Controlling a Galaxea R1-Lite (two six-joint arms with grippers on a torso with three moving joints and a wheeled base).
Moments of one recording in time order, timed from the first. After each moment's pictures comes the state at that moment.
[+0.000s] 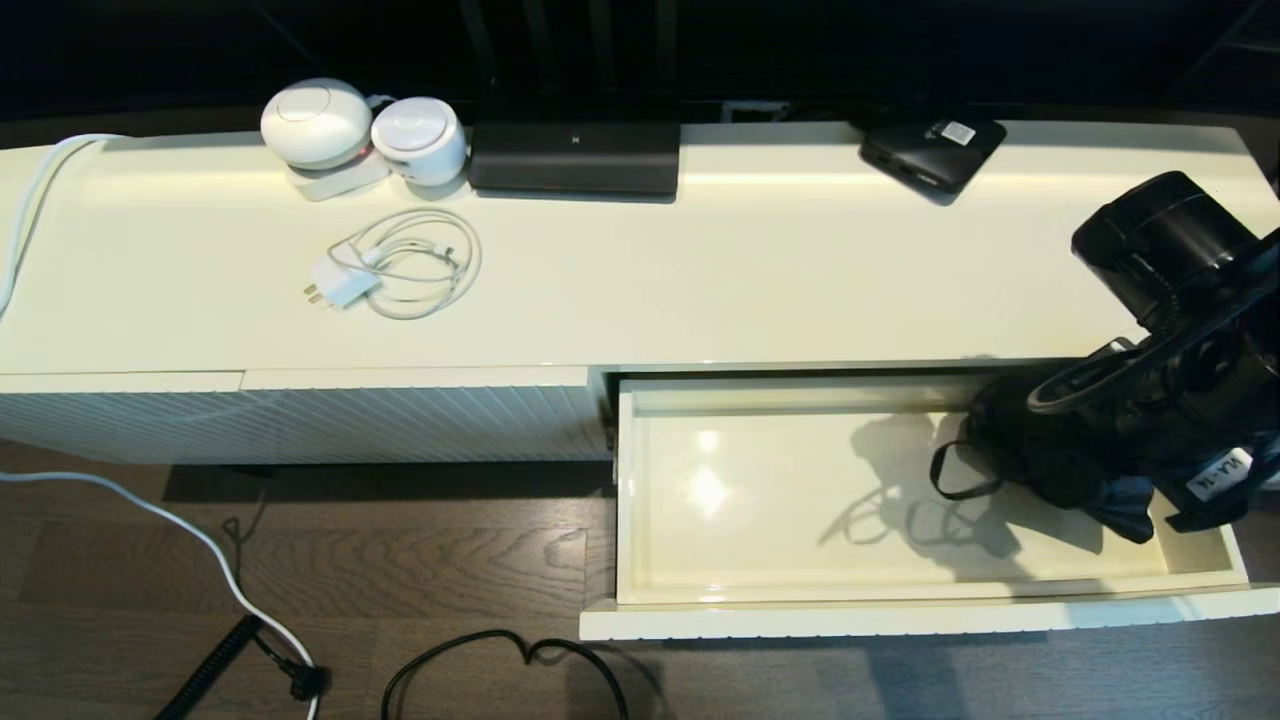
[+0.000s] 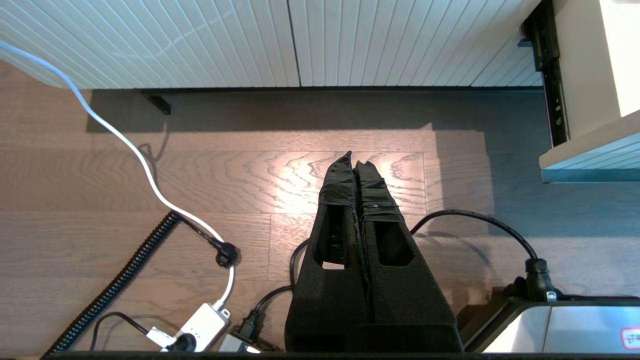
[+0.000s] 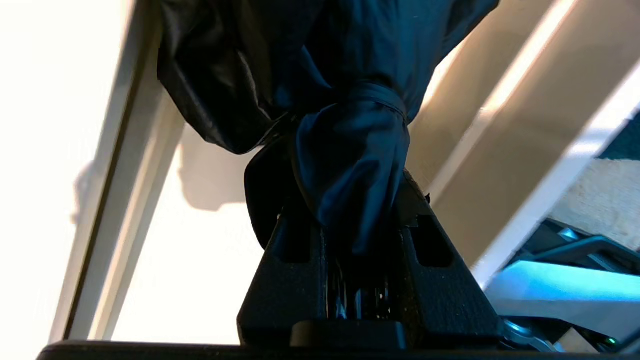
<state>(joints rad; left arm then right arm) 0.00 0.00 0.00 -0.01 0.00 -0.01 0.33 1.64 -1.45 0.84 -0.48 1.42</state>
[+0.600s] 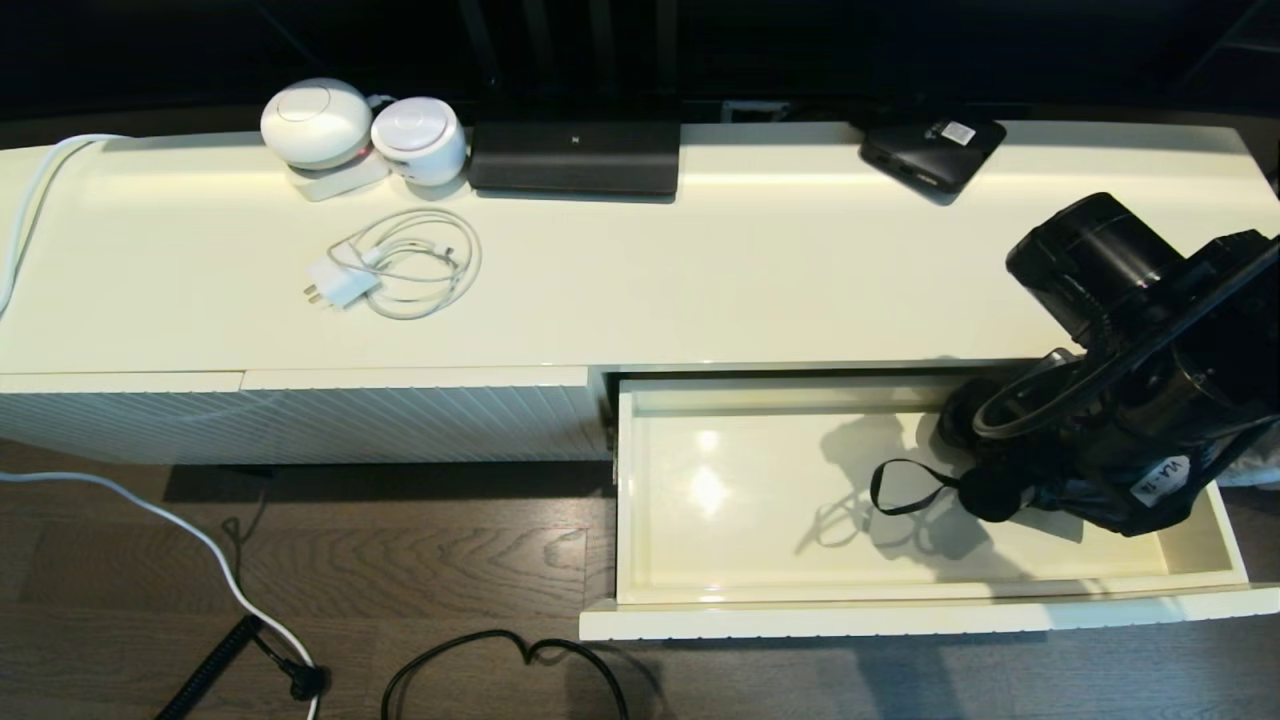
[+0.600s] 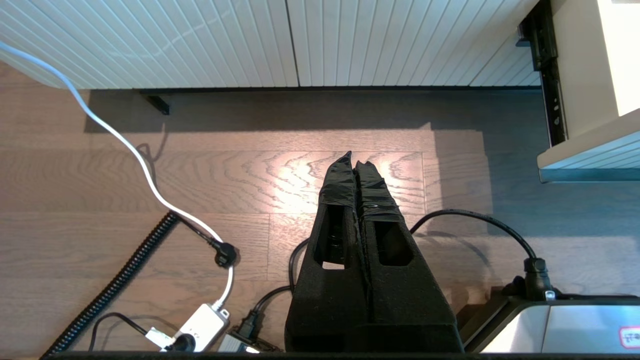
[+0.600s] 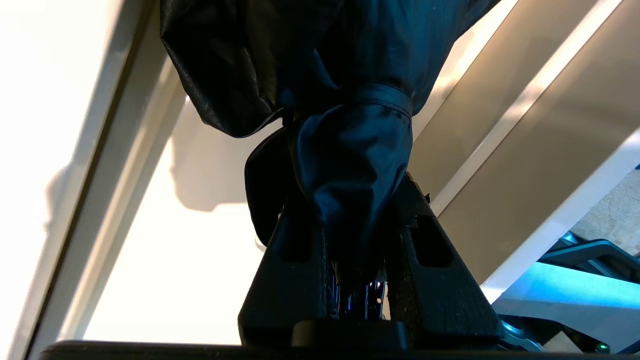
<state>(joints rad) 0.00 0.00 0.00 -0.01 0.00 -0.01 0.41 1.69 -1.46 0.82 -0.50 1.41</state>
